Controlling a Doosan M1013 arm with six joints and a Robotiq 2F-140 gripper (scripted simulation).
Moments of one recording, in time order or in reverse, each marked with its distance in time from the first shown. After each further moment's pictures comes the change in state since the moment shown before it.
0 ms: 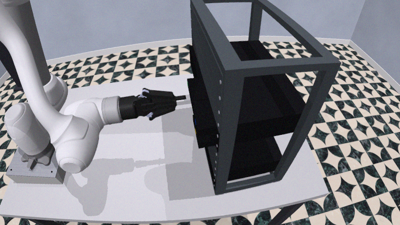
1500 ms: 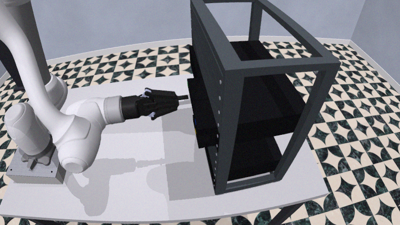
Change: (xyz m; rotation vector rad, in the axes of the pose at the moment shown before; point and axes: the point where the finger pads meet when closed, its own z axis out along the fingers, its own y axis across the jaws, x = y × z) arm 0.000 0.000 0.007 0.000 0.000 0.000
